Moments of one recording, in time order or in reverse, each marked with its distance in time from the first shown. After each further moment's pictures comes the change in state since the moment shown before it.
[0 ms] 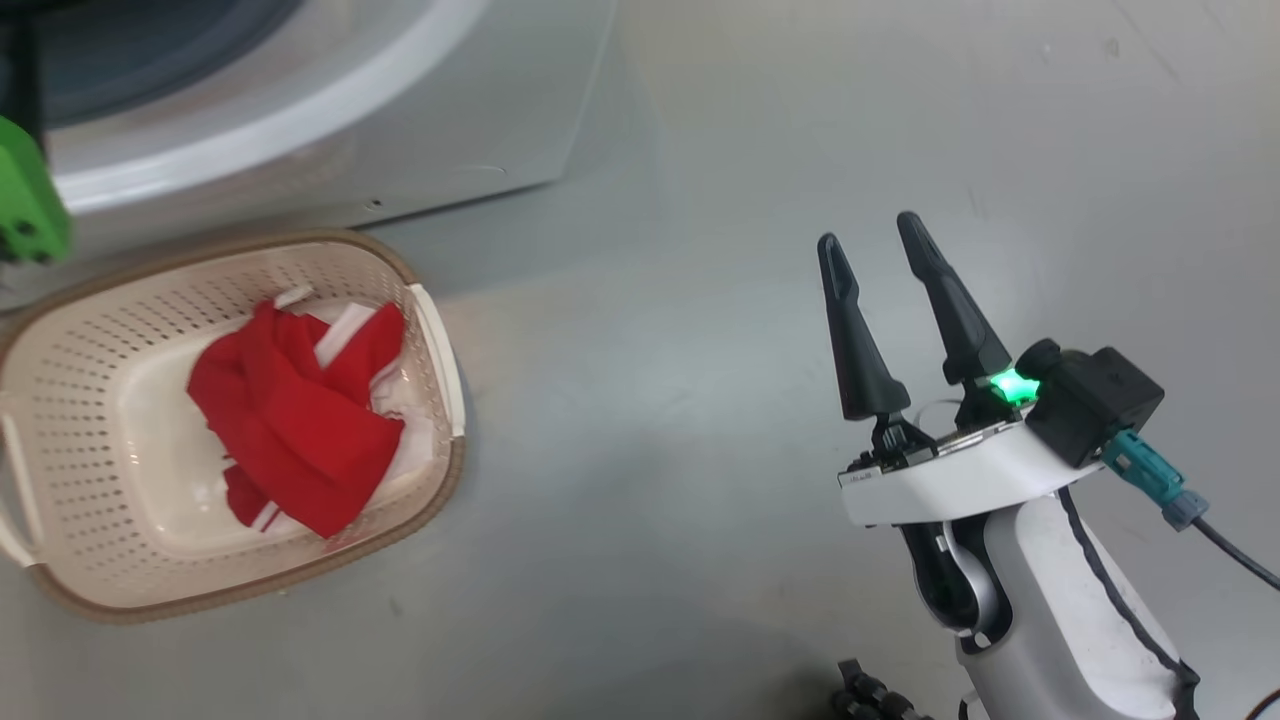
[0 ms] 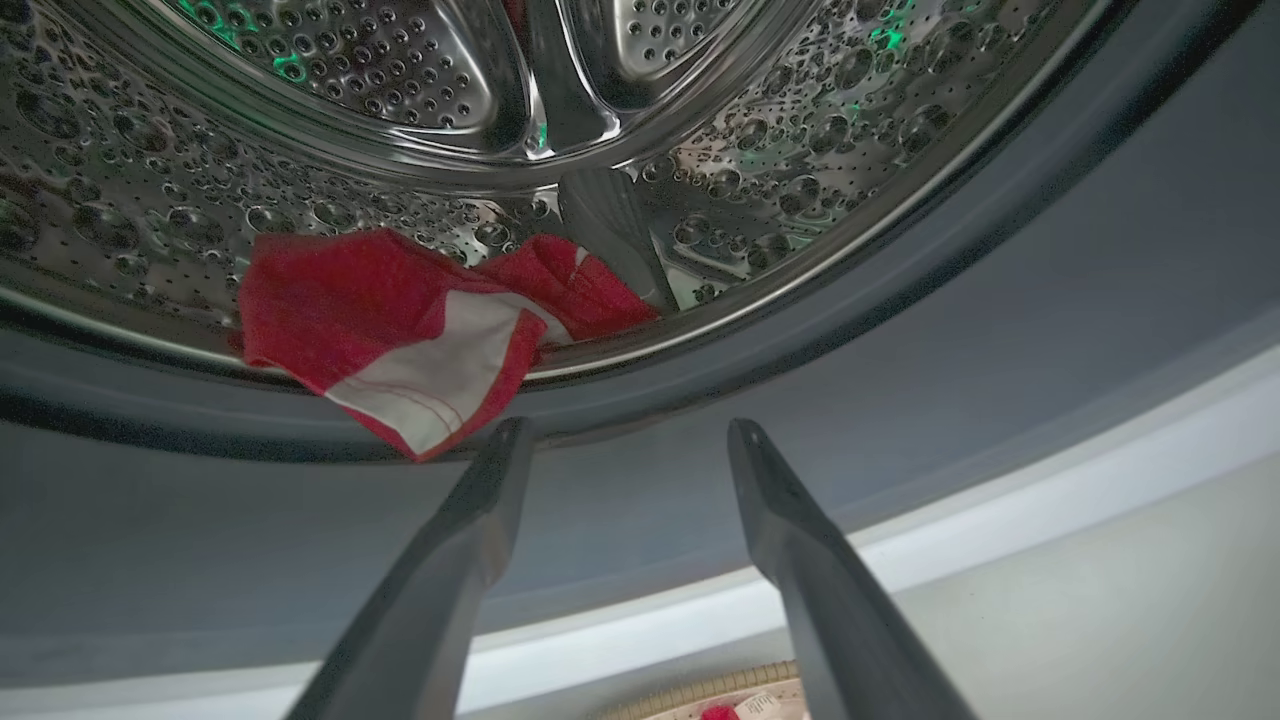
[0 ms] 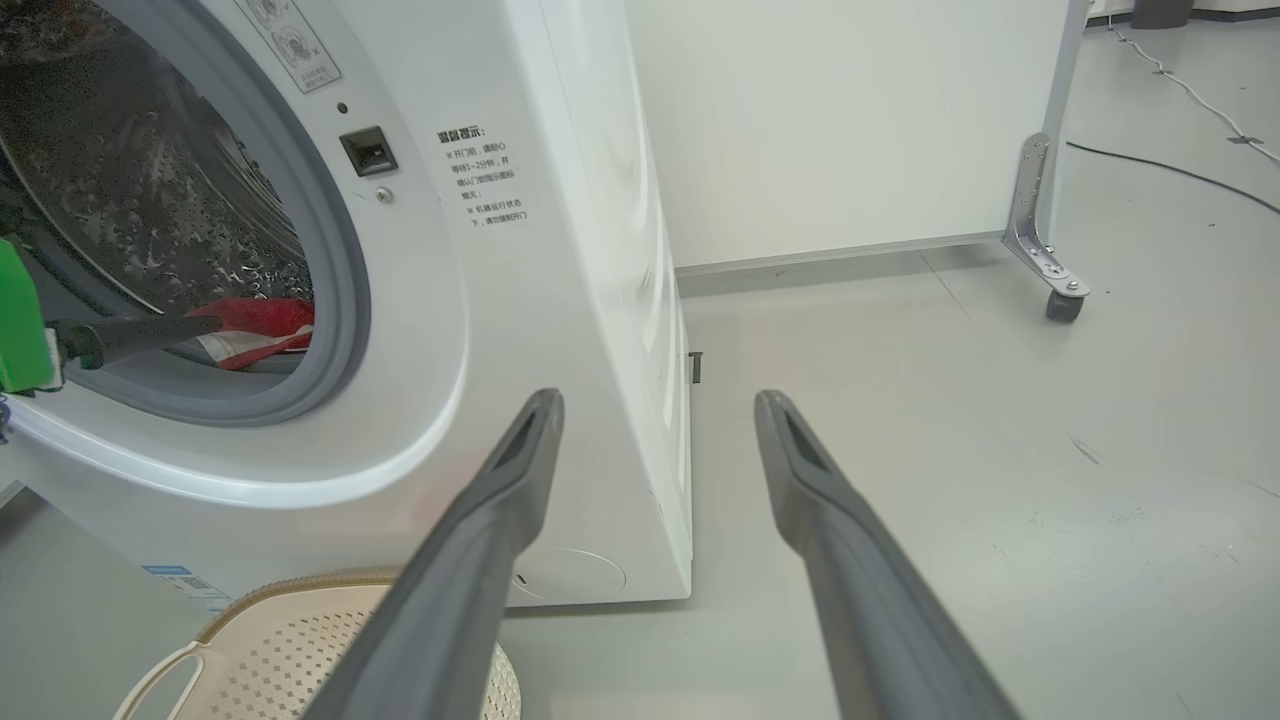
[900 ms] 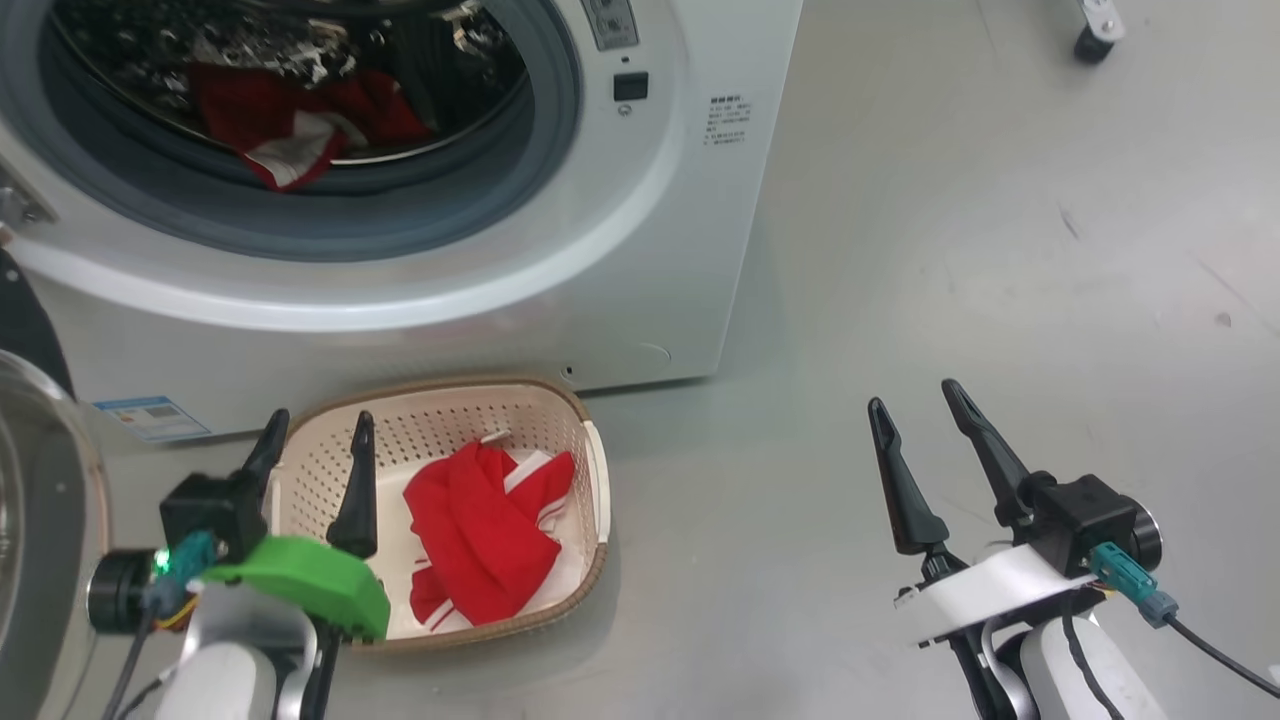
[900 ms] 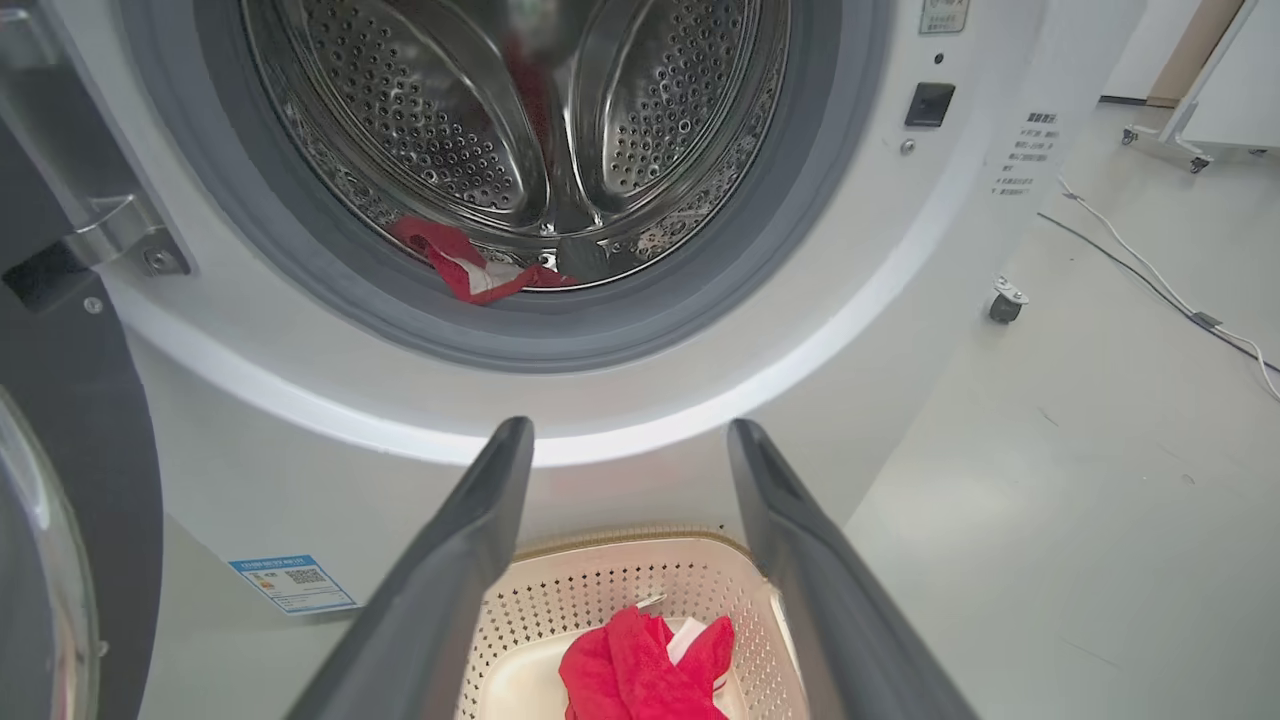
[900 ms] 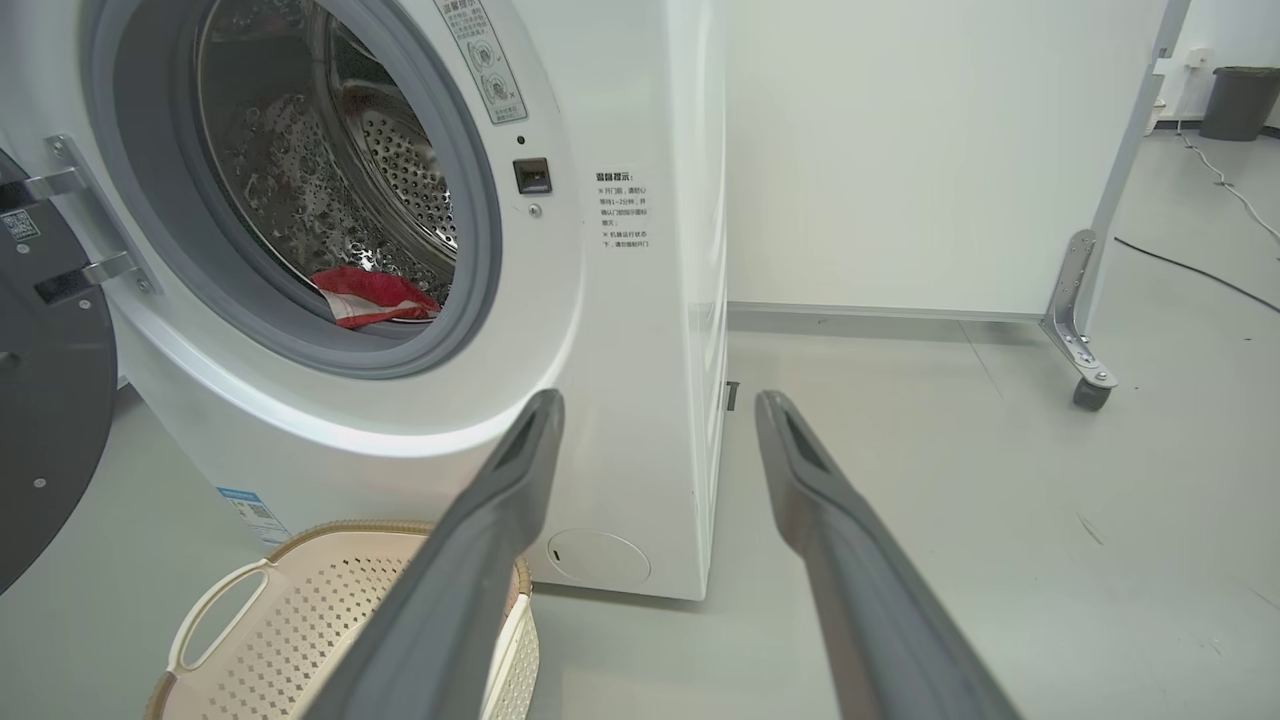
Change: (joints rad) left arm 0.664 -0.241 -0.082 -0.246 0.015 0.060 -0.403; right arm 0.198 0.000 -0.139 0.136 -0.194 0.049 0.000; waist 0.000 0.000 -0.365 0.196
